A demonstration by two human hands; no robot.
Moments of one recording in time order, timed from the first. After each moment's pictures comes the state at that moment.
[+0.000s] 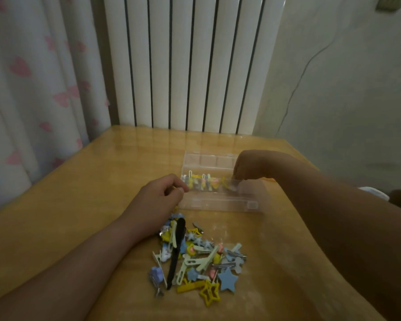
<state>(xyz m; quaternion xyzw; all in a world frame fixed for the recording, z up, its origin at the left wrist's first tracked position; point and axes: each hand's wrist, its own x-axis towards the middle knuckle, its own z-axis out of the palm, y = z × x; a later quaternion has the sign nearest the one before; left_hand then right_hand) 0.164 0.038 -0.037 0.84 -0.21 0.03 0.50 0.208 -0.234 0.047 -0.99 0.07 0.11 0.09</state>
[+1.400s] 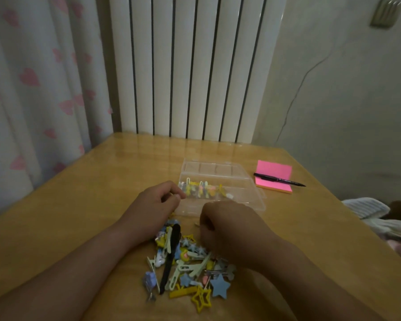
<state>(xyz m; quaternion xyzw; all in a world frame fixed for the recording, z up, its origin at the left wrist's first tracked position) 0.164 0.038 -0.037 0.84 -0.21 0.04 0.49 0.070 -0.155 0.008 -0.99 -0.13 -0.07 0.05</state>
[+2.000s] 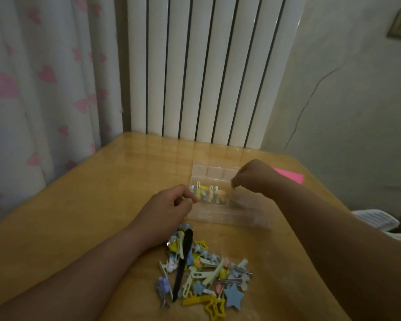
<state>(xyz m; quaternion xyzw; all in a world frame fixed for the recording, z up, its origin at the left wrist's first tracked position) 0.164 0.038 -0.038 0.84 -0.22 0.03 0.50 0.196 -0.210 0.046 -0.95 0.14 -0.03 0.28</state>
